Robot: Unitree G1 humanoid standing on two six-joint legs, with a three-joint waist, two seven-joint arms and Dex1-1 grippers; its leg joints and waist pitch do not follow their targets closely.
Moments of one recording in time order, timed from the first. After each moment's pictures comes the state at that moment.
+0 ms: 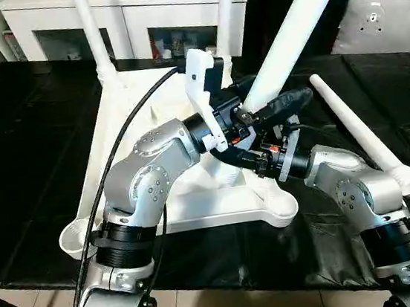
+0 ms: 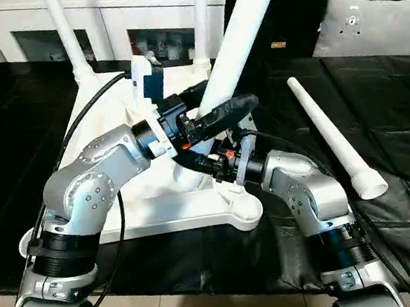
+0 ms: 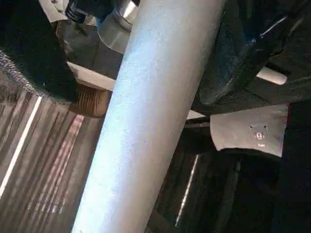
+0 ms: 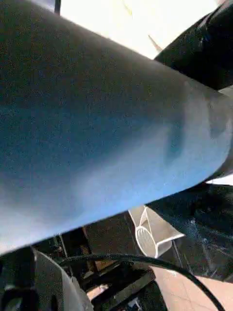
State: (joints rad) left arm -0.66 0.01 -0.08 -0.01 -0.60 0.63 -0.67; right arm -0.47 -0.26 0.07 0.16 0.45 0.45 0.87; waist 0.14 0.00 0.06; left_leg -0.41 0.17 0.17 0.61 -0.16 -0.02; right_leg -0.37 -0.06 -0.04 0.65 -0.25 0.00
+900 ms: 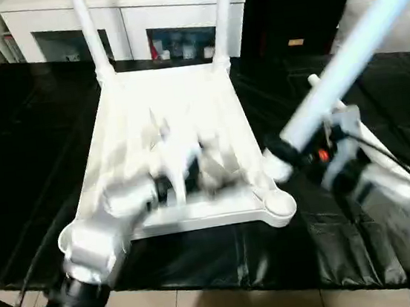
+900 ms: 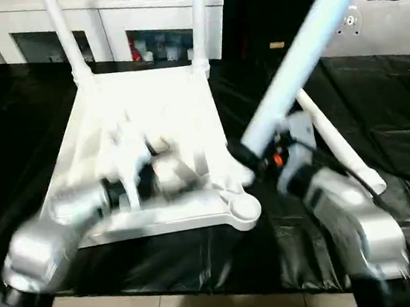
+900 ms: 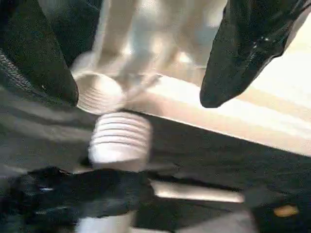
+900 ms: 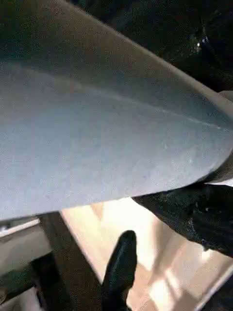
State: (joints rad) left arm -0.37 0.37 -0.36 -0.08 -0.24 0.43 -0.77; right arm -0.13 -0.30 -0.09 -0.22 0.42 0.59 0.53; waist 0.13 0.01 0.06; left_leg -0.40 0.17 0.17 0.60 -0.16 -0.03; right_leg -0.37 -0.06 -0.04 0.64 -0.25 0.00
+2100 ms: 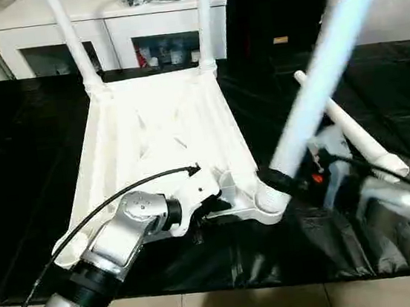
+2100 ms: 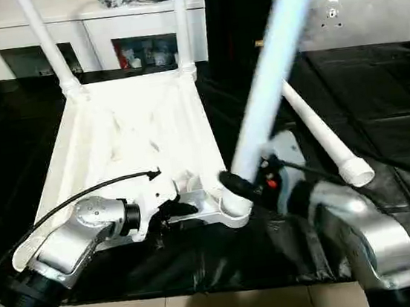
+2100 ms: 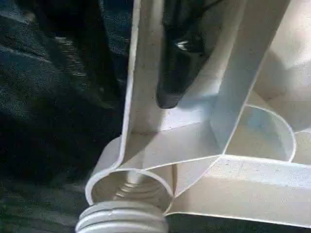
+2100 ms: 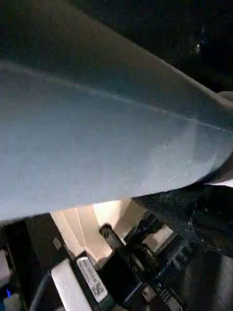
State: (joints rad) left arm -0.46 0.39 -0.47 0.22 -0.13 0.38 -0.97; right arm -0.18 -0.43 0.01 -0.22 0.43 0.63 0.69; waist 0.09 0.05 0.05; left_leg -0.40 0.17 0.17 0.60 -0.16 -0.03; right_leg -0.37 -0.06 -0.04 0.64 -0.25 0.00
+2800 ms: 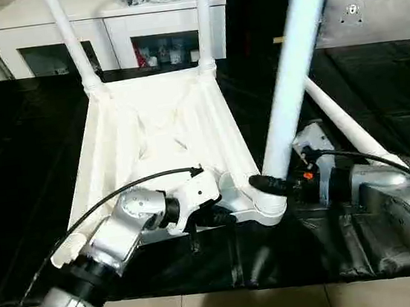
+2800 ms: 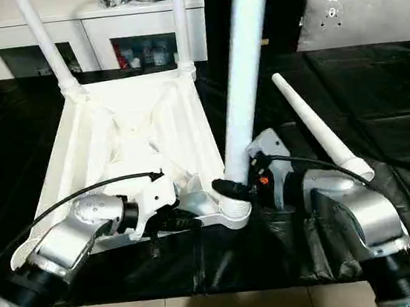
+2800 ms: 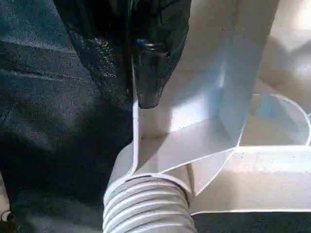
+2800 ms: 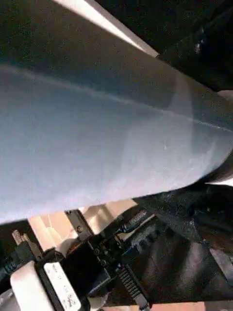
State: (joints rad) left arm -0.51 0.40 -0.49 0.30 -0.08 0.25 -1.07; right arm -0.32 -0.51 0.12 -0.04 0.42 0.65 0.85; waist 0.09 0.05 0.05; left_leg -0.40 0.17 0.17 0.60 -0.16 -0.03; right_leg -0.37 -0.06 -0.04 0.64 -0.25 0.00
